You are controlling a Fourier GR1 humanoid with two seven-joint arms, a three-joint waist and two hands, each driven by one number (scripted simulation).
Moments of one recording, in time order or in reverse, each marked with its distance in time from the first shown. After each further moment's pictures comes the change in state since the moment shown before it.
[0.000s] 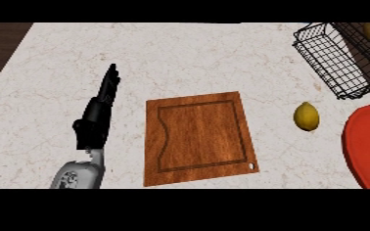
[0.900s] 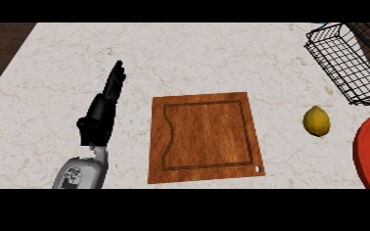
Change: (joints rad) left arm -0.029 -0.003 -0.015 0.009 0.008 -0.020 -0.004; right arm -0.147 -0.054 0.154 0.323 -0.060 0.355 -0.002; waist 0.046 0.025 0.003
